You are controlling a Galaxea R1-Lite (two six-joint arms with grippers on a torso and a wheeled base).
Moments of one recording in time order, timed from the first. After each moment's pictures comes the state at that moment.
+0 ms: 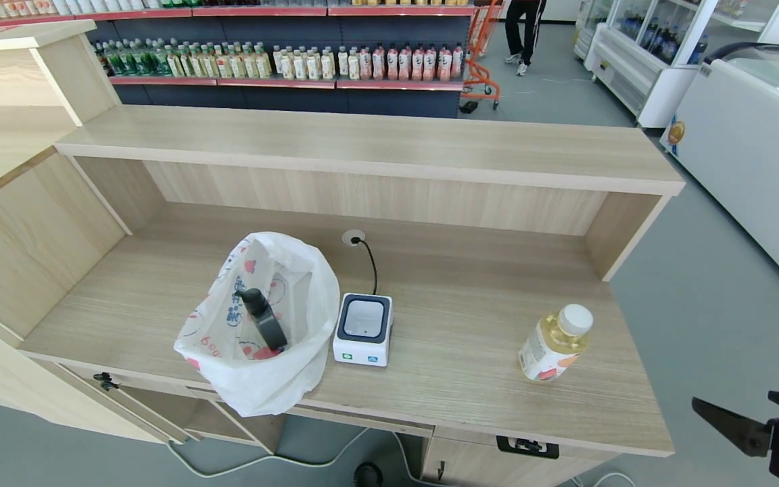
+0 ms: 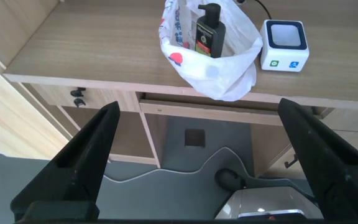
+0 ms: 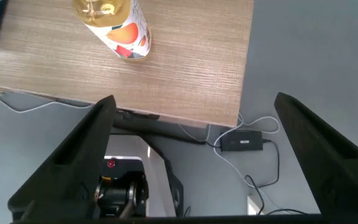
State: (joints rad) left arm -0.01 0.00 0.00 0.04 -0.04 0.03; right arm -0.11 1.10 -0.15 -0.53 0.17 -0.08
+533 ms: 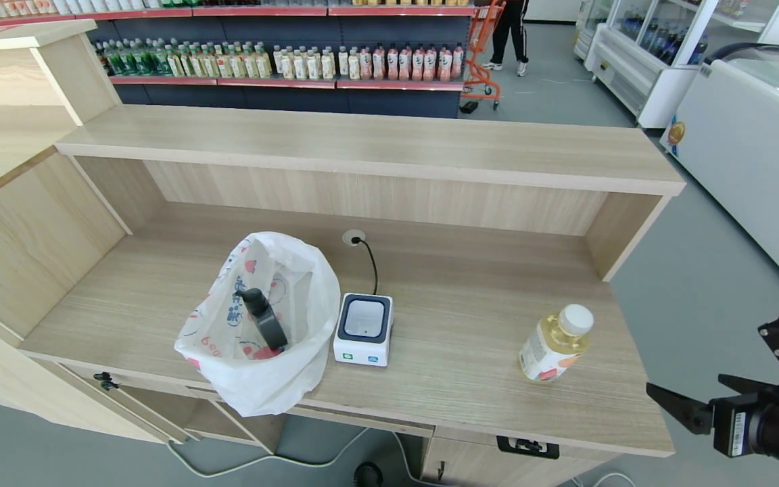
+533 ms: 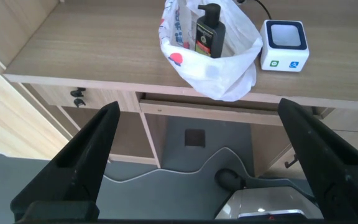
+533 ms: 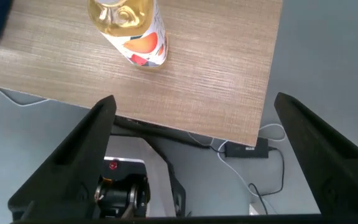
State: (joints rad) left arm -0.01 0.00 0.00 0.04 -0.04 0.03; right arm 0.05 1.30 -0.15 -0.73 0.06 -0.04
